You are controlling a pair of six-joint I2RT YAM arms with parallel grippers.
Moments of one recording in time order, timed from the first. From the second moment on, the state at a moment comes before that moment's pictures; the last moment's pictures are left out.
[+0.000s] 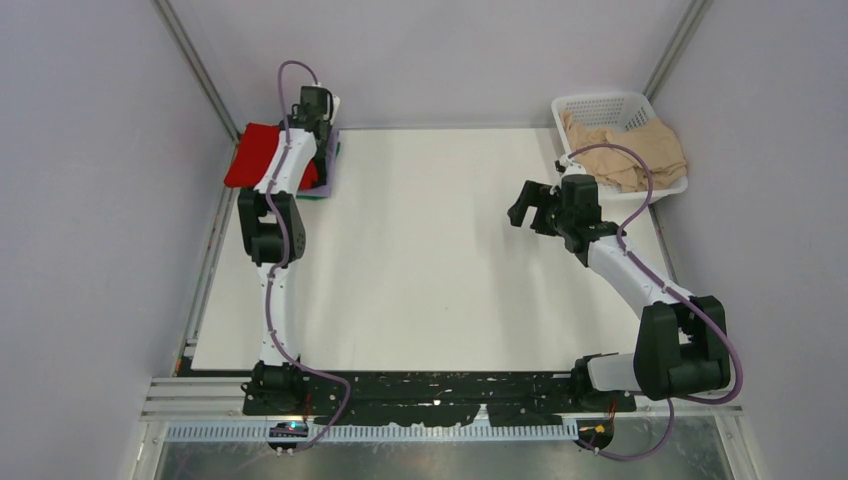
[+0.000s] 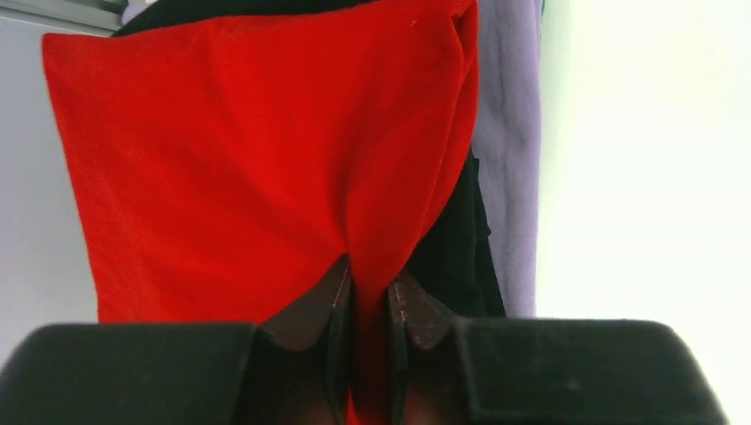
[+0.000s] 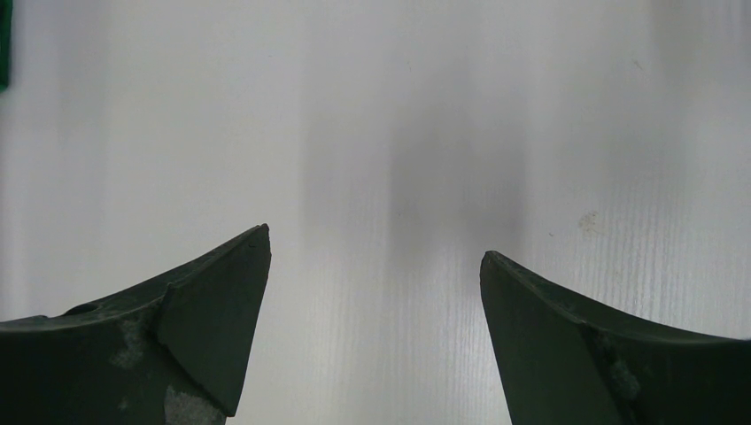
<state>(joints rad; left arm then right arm) -0.08 2.42 2.28 -0.71 -0.33 0.28 0.14 1.34 0.83 -0.10 -0.12 0.37</state>
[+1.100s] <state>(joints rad) -0.06 2.42 2.32 -0.72 -0.26 0.18 0.14 1.36 0.84 -0.11 -0.12 0.37</state>
